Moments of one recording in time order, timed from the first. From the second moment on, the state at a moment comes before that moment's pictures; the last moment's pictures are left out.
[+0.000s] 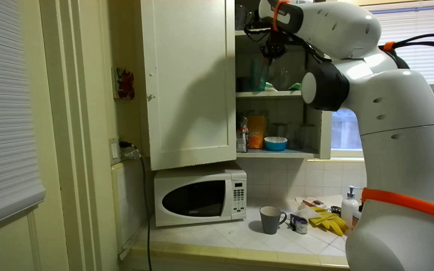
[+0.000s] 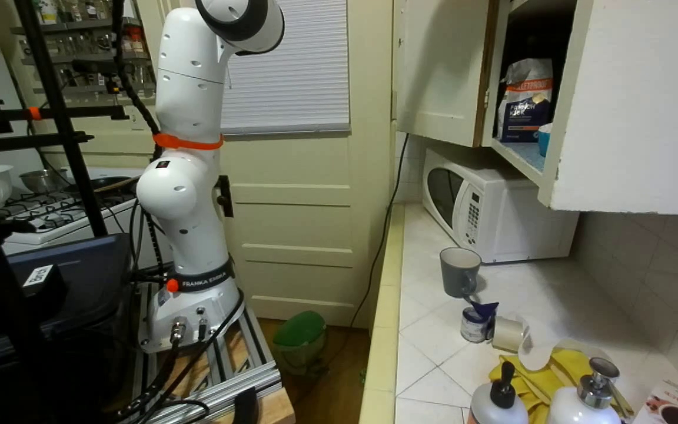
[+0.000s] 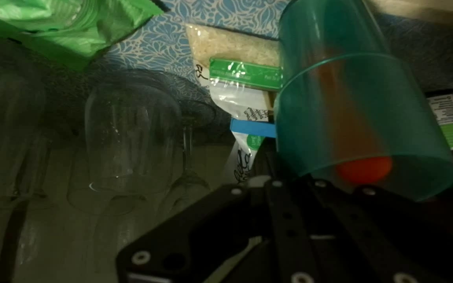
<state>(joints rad) -0.31 0.25 -0.22 -0.68 0.09 1.79 0.05</state>
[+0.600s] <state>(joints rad) -0.31 0.20 -0.22 -0.69 0.09 1.79 0.10</state>
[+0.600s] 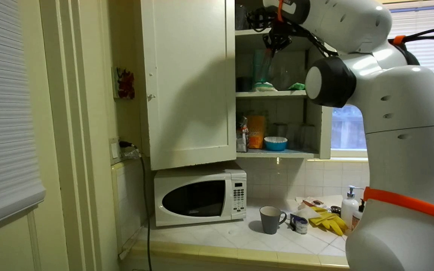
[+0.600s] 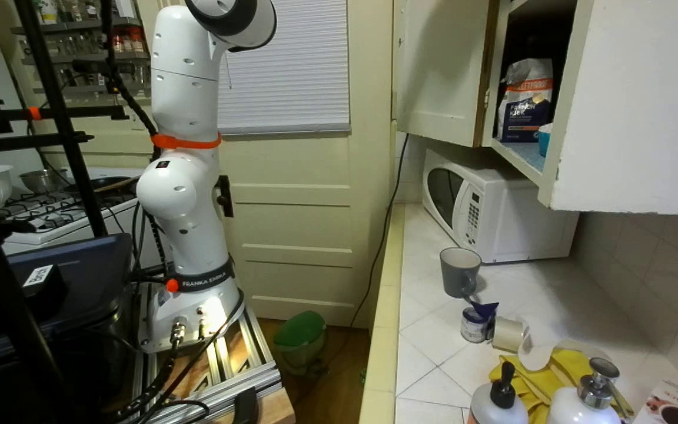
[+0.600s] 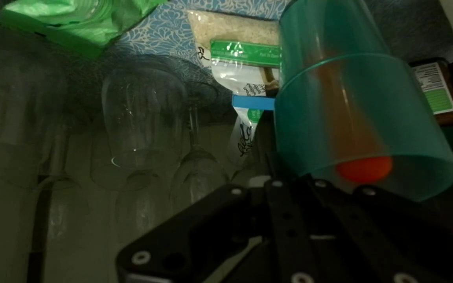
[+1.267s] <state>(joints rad) -0.32 0.24 -0.20 -0.69 0.17 1.78 0.00</state>
